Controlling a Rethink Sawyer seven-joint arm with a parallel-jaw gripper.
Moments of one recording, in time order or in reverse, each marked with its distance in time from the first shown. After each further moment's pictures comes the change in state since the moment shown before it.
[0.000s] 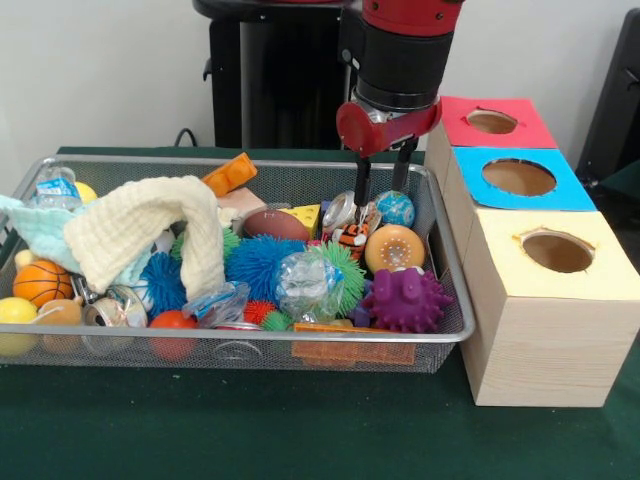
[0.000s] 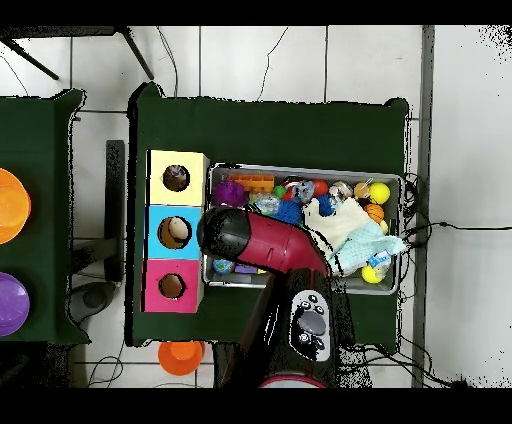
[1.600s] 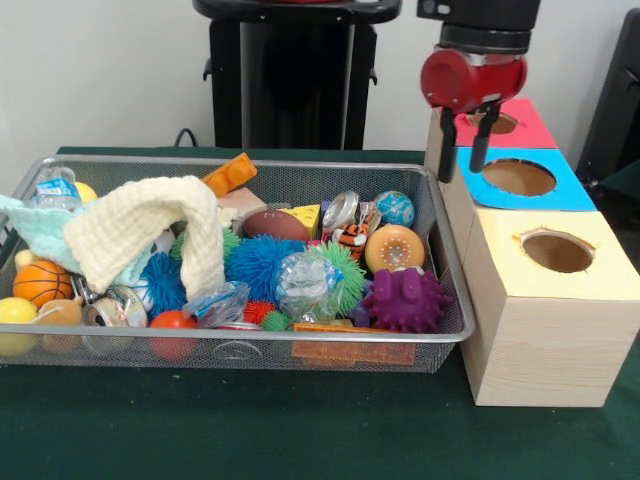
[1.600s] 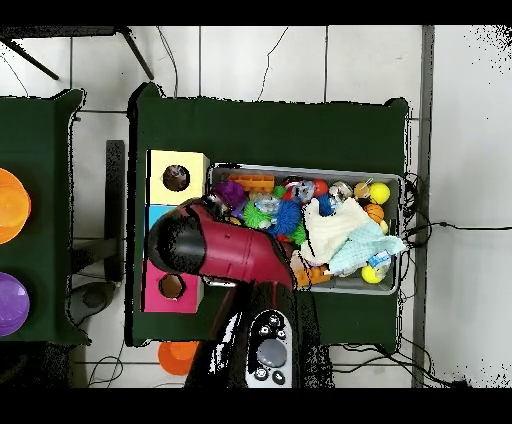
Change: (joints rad) arm 0.088 -0.117 0.024 0.043 0.023 -0.162 0.000
